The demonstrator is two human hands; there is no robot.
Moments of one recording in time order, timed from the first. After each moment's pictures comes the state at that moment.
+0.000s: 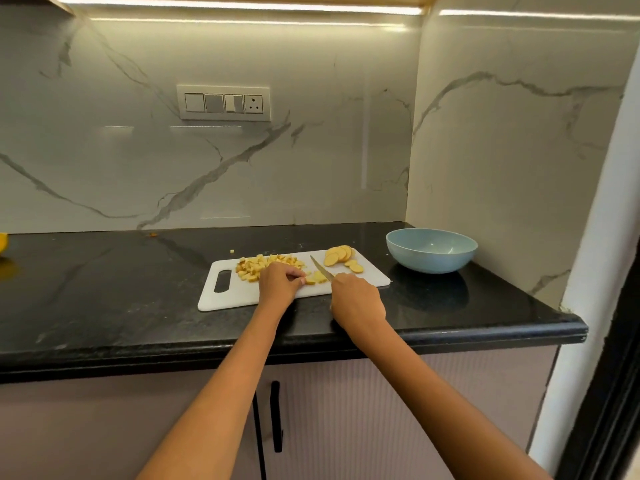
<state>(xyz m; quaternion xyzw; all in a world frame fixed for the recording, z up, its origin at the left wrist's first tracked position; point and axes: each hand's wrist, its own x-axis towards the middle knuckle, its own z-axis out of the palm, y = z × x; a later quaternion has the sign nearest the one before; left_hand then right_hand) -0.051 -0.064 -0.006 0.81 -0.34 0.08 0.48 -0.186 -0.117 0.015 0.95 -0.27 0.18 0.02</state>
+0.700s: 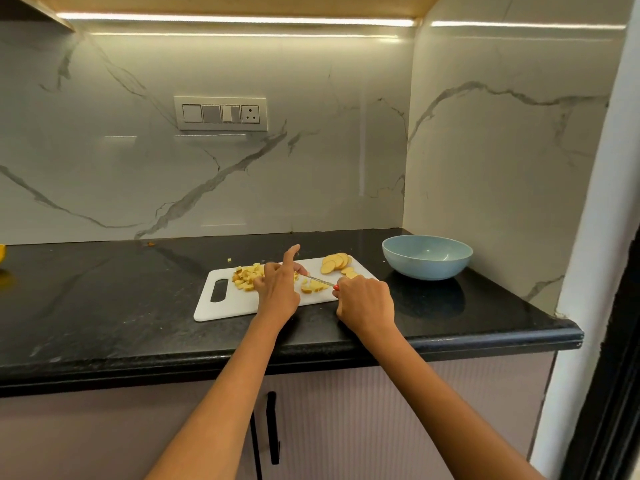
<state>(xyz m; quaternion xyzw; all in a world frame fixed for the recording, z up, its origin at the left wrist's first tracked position) -0.060 -0.068 -0.001 0.85 -0.39 0.15 0.32 -0.189 -0.146 0.010 0.93 -0.25 0.26 0.11</state>
